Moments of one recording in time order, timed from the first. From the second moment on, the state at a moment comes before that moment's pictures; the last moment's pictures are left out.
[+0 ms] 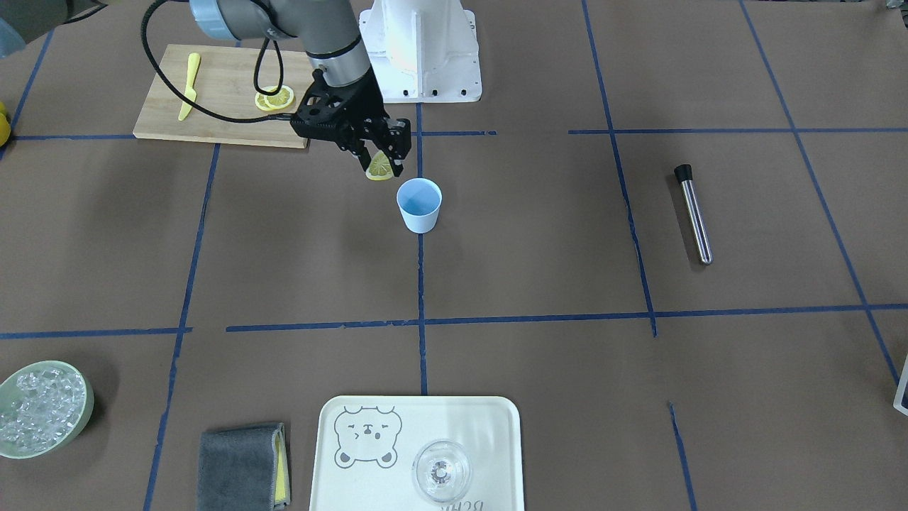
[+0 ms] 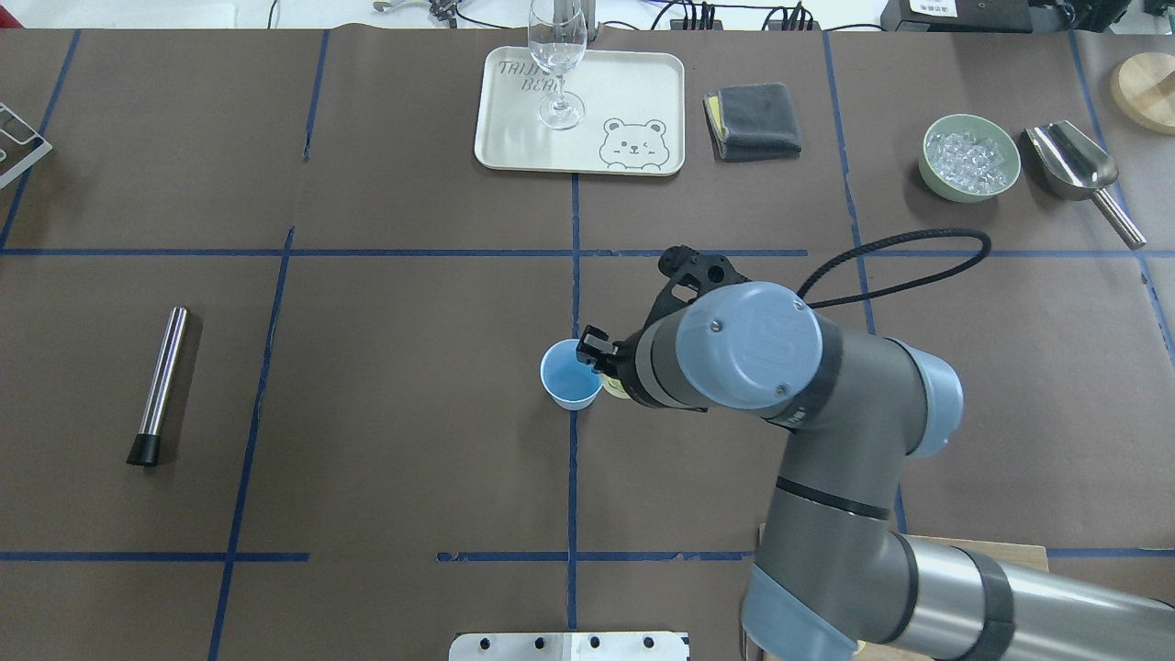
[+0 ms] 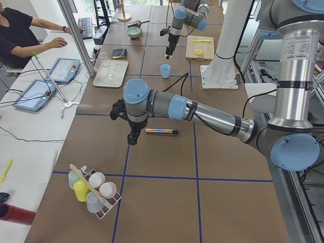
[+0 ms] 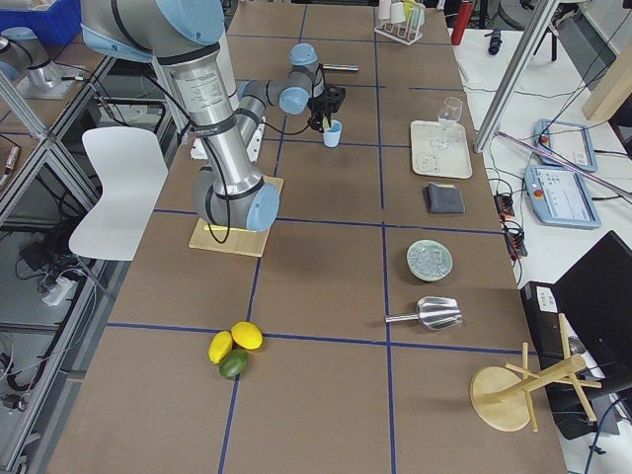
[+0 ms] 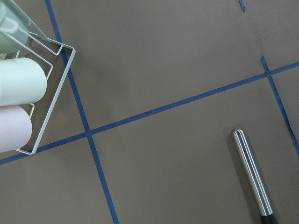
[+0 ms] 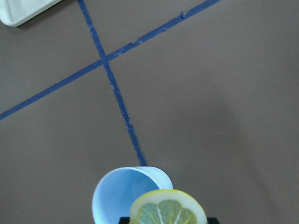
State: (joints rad) left arm -1.55 -1.57 -1.89 -1.45 -2.45 0.17; right arm 0.42 -0.96 1.86 -1.49 1.68 1.74
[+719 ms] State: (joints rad) left arm -1.55 -1.57 -1.89 -1.45 -2.45 0.17; right arm 0.42 -0.85 1.72 -1.48 1.69 1.74
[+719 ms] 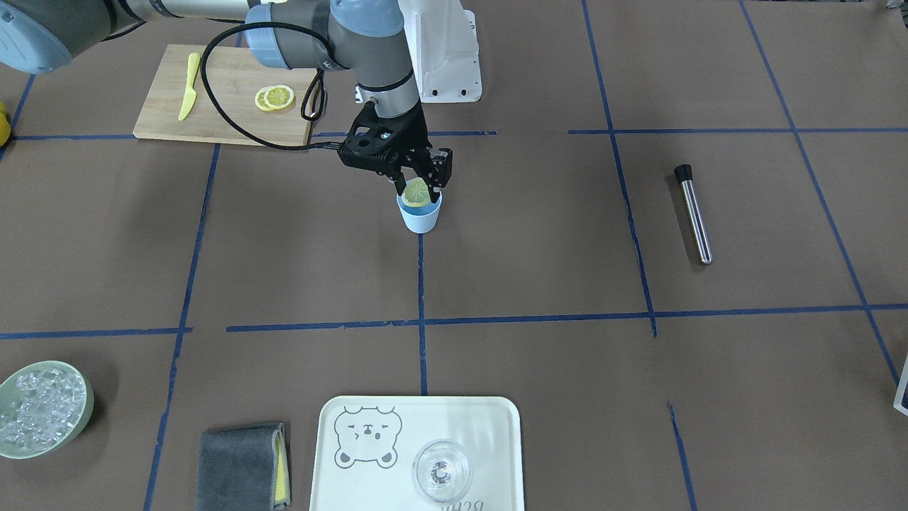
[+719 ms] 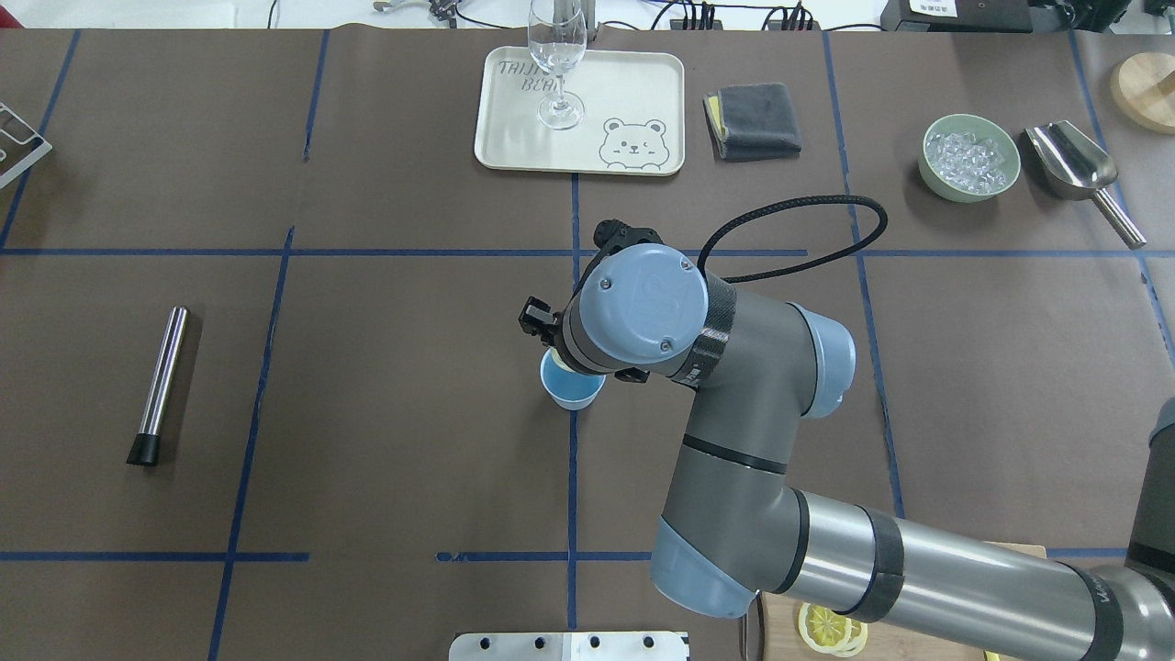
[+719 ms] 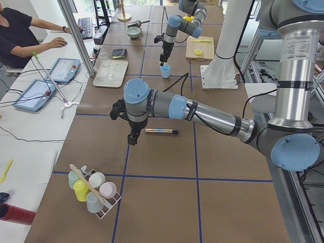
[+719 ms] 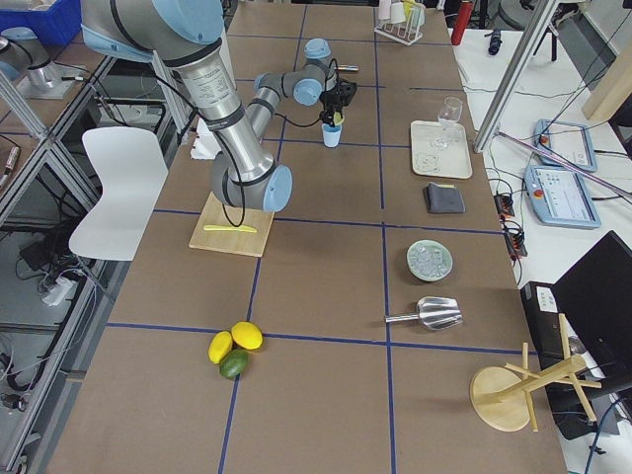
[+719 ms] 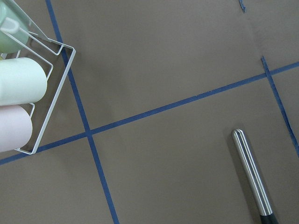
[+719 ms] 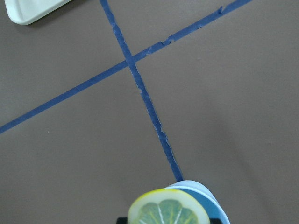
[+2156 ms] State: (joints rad) left arm -1.15 -1.63 -1.72 -1.93 -2.36 -0.64; right arm 0.64 -1.31 2.07 -1.48 1.95 1.45
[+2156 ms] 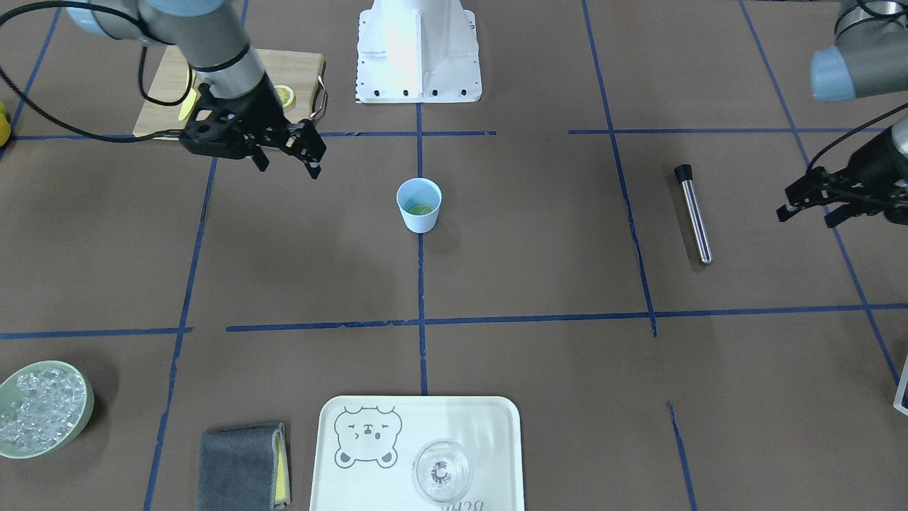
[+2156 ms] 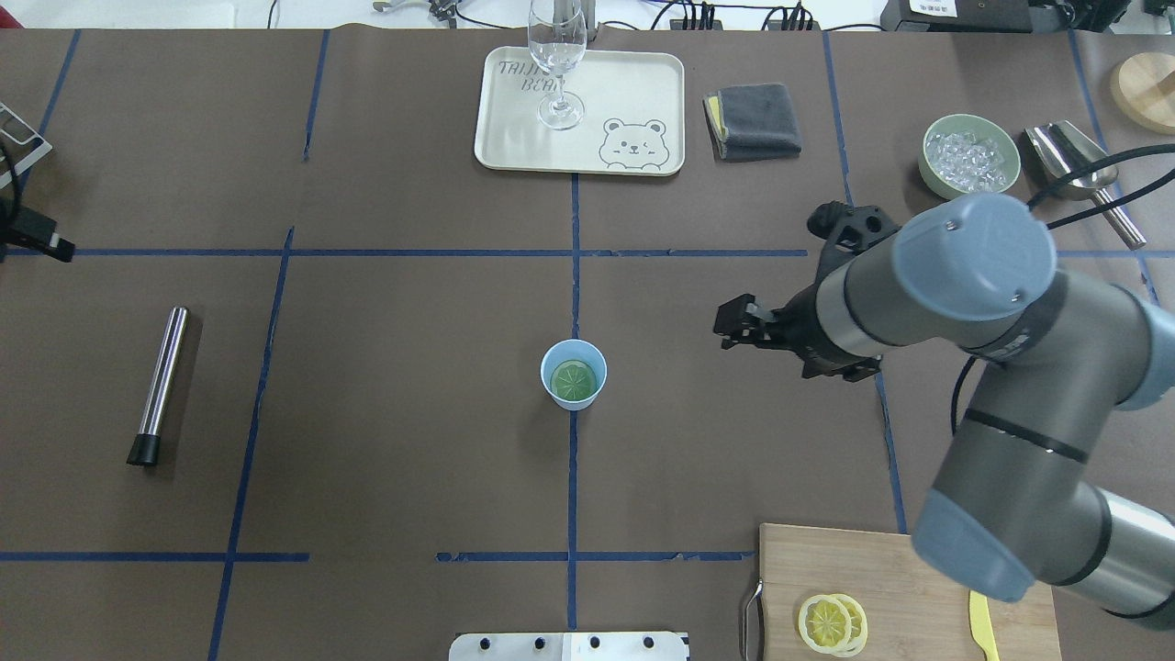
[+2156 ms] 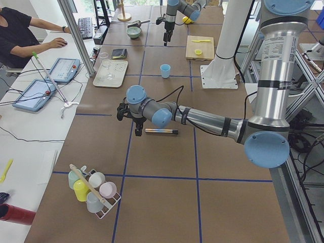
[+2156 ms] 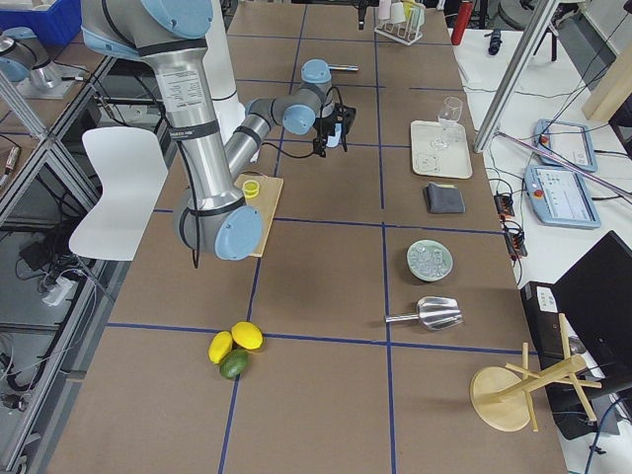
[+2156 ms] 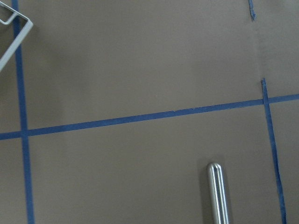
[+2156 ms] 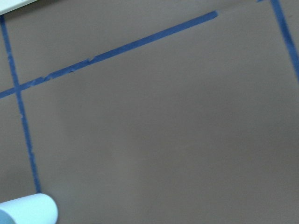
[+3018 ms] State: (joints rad) left arm -0.91 -1.68 -1.62 -1.95 -2.19 -0.78; right arm 0.75 -1.42 2.07 -1.48 2.02 1.26
